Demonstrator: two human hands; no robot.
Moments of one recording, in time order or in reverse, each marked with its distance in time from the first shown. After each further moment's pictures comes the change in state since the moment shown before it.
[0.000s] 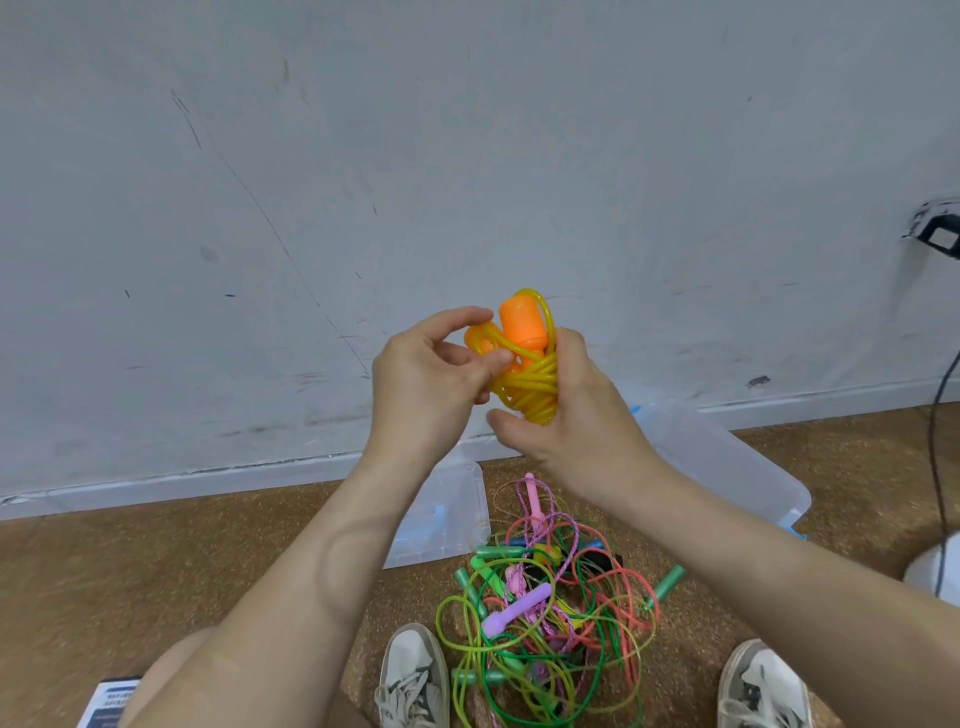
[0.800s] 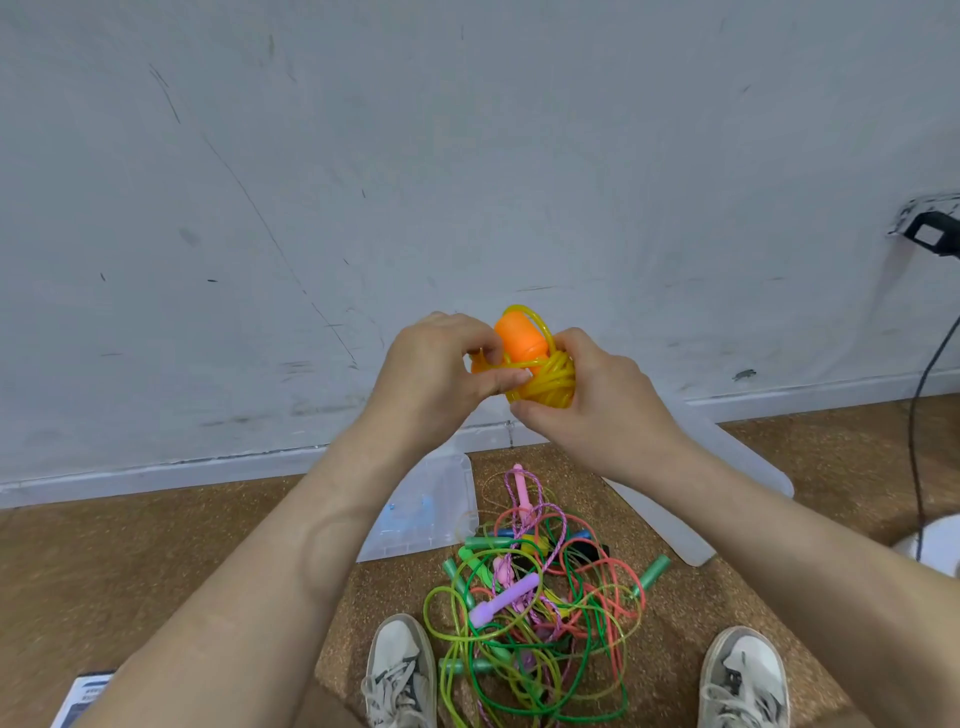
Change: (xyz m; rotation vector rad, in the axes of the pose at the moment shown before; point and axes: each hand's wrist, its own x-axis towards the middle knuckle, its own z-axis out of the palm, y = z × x) left_hand 0.016 -0.018 0.000 0.505 -0.205 0.429; right_hand 0.006 0.011 -0.021 -0.257 -0.054 0.084
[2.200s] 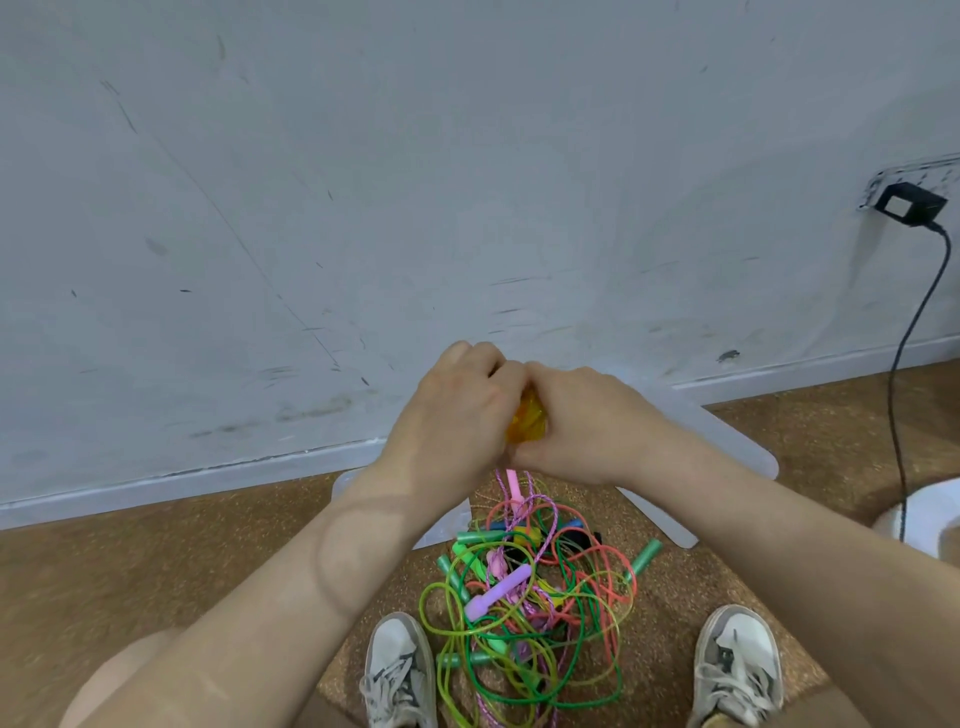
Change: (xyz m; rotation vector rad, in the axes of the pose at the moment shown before) left_hand -0.022 0.037 0.024 0.492 -0.150 0.305; right_hand -0.008 0.008 -0.011 -0.322 -0.274 -0.122
